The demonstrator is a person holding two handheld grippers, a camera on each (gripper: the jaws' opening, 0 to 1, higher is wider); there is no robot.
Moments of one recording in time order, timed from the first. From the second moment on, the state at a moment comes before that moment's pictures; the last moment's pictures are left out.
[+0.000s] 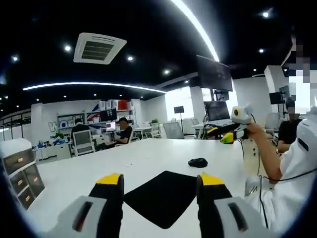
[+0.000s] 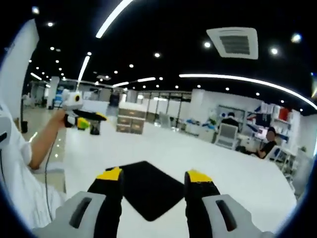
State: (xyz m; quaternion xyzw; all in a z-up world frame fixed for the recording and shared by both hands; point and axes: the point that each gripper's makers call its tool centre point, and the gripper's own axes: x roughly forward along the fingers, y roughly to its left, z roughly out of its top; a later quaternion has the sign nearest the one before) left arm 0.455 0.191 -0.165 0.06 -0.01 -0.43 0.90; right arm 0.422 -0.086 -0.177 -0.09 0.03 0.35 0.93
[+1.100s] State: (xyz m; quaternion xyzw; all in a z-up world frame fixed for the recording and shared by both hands) left arm 0.462 0.198 -0.175 0.04 0.02 -0.42 0.90; right arm 0.438 -0.116 -0.180 -0.09 0.04 0.29 0.95
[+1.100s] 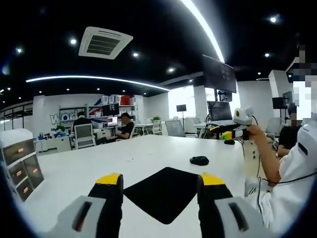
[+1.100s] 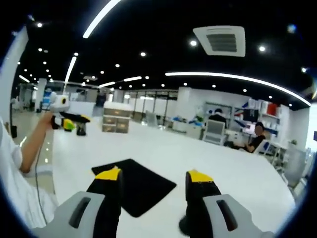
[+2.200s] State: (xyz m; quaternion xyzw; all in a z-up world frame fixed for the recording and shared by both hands) left arm 0.461 0.200 -0.174 0.04 0.01 -0.42 0.91; right arm 0.482 -0.156 -0.219 -0.13 0.09 0.19 0.97
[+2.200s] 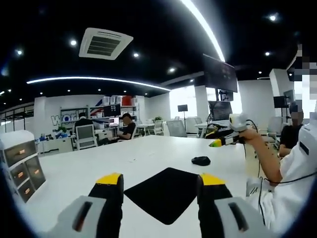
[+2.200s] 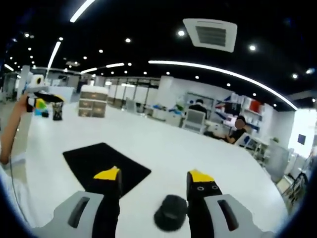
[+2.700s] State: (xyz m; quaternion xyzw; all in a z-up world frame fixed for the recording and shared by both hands) left arm 0.464 0.203 -0.174 0.04 0.01 -0.41 0.91; right arm 0.495 -0.172 -0.252 -0.13 0.12 0.17 0.97
